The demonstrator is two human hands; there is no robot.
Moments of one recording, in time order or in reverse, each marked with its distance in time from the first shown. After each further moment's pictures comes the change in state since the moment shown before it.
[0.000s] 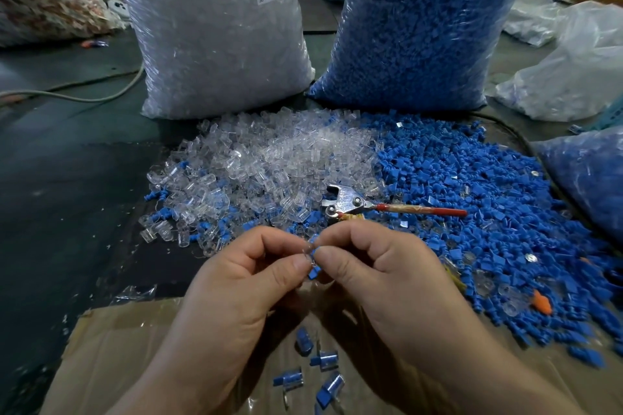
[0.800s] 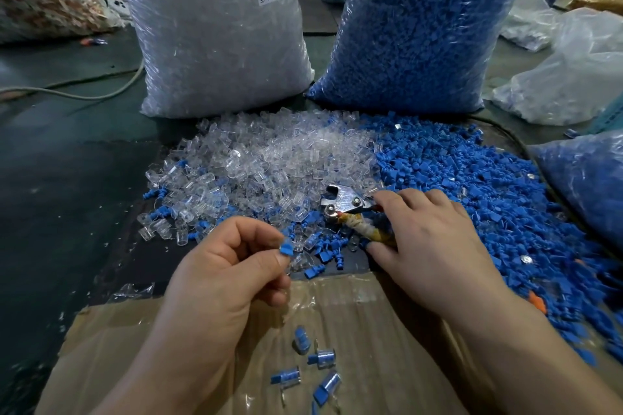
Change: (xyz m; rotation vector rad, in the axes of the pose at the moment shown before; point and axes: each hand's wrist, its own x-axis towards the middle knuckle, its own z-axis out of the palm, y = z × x) left_hand 0.007 -0.002 -0.005 0.017 0.132 0.025; right_hand 0.027 0.027 -0.040 -1.119 0.008 0.099
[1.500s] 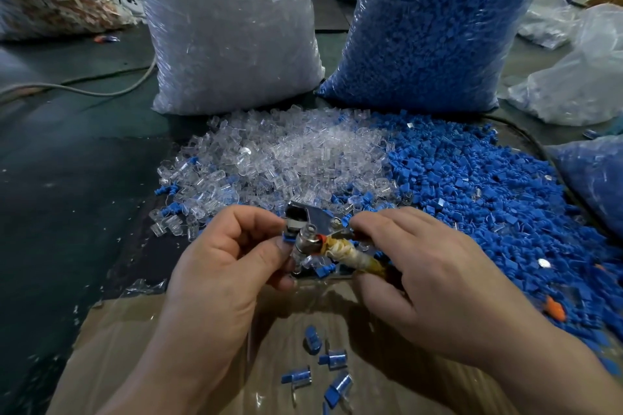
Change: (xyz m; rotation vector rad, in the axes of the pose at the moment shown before) left_hand -0.001 0.004 0.000 0.006 0.070 0.147; right_hand -0.030 -0.021 -0.029 0.283 0.015 -0.337
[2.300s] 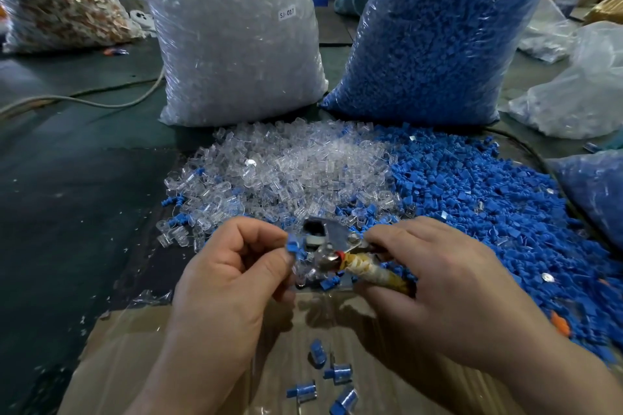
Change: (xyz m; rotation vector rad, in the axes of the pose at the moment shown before) left_hand 0.000 0.008 -0.004 0.181 0.040 0.065; right_hand 0.002 0.009 -0.001 -0.053 0.034 0.050
